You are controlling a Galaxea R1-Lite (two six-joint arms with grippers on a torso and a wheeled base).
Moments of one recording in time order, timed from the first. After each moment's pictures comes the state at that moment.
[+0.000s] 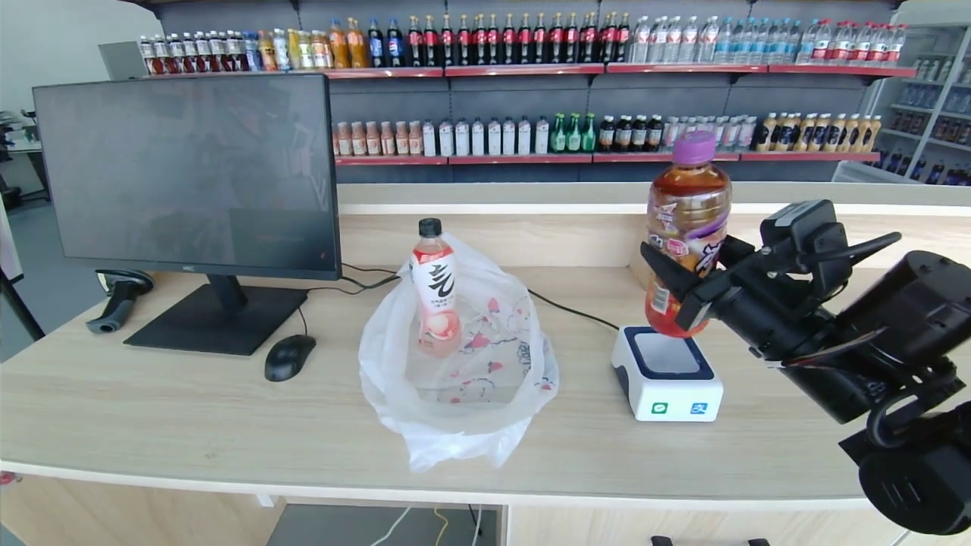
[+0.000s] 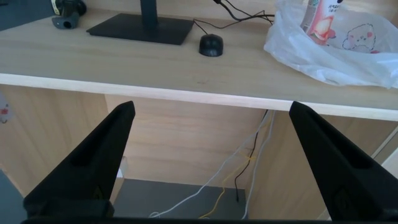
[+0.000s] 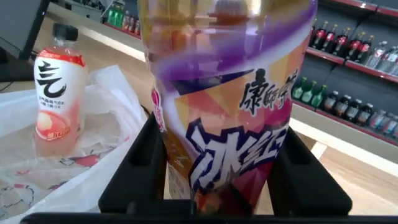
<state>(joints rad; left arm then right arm) 0.00 0.00 0.00 0.00 0.00 0.00 0.36 1.80 -0.55 -1.57 0.13 -0.32</state>
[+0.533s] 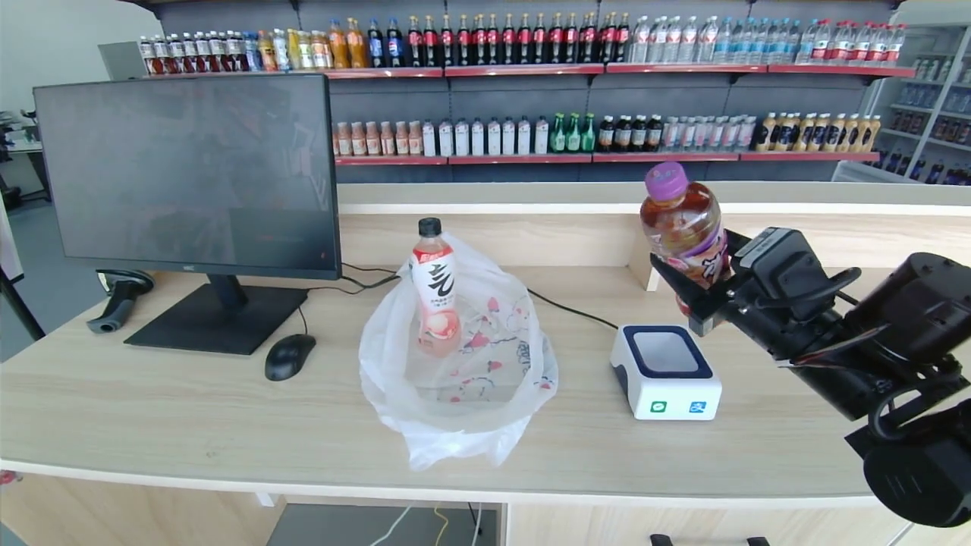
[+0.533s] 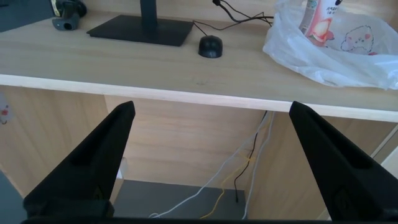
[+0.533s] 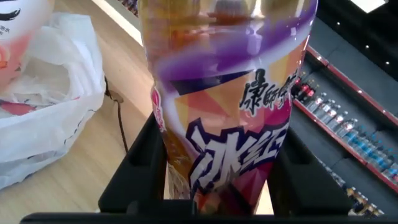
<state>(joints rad) 0.00 0.00 0.00 -0.01 0.00 0.00 0.30 1.82 -0.54 -1.57 0.22 -0.69</state>
